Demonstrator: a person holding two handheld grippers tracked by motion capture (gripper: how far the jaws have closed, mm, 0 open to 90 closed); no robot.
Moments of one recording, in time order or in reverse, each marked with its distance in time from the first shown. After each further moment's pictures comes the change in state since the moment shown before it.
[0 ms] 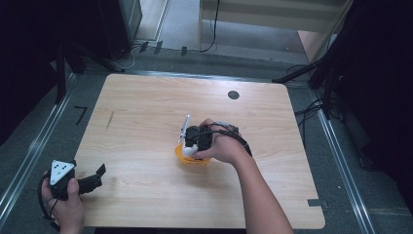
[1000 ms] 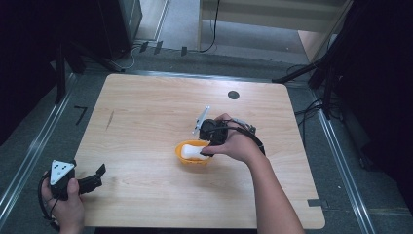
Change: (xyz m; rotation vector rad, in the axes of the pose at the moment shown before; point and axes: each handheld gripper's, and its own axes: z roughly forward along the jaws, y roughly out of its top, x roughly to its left) left arm 0.000 0.000 0.000 -0.003 0.000 0.000; right arm -0.007 -0.034 -0.032 -0.093 -0.007 0.132
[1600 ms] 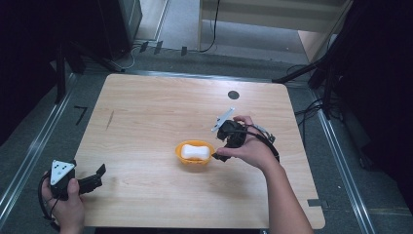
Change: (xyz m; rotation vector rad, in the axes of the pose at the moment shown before) left arm 0.000 0.000 0.000 0.003 0.002 0.004; right arm -0.001 -0.048 -0.016 -0.091 -0.063 0.178
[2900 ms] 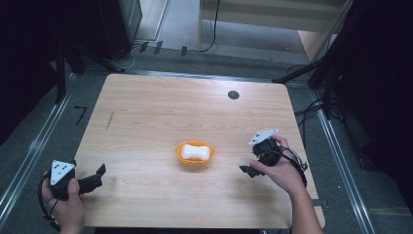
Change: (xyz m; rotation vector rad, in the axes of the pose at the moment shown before) left arm 0.000 0.000 0.000 -0.001 0.002 0.002; right arm 0.000 -0.114 -0.012 -0.103 -0.108 0.239
